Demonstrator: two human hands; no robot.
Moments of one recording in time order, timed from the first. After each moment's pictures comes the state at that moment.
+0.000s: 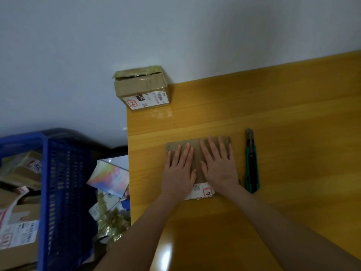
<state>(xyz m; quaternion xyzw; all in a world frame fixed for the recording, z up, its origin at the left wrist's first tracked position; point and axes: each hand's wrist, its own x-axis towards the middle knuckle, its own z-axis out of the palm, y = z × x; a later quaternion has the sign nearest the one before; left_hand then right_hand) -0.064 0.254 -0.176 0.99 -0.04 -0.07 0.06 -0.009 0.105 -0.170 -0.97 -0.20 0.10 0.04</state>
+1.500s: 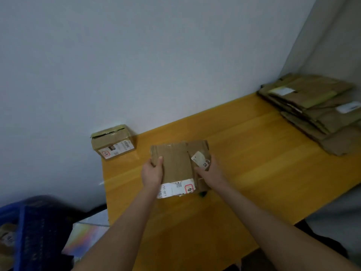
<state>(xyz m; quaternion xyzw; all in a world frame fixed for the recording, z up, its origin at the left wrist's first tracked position) -0.032 0.196 -0.018 0.79 0.29 -0.03 0.54 -0.044 0.014 -0.023 -0.84 0.16 0.14 0.49</state>
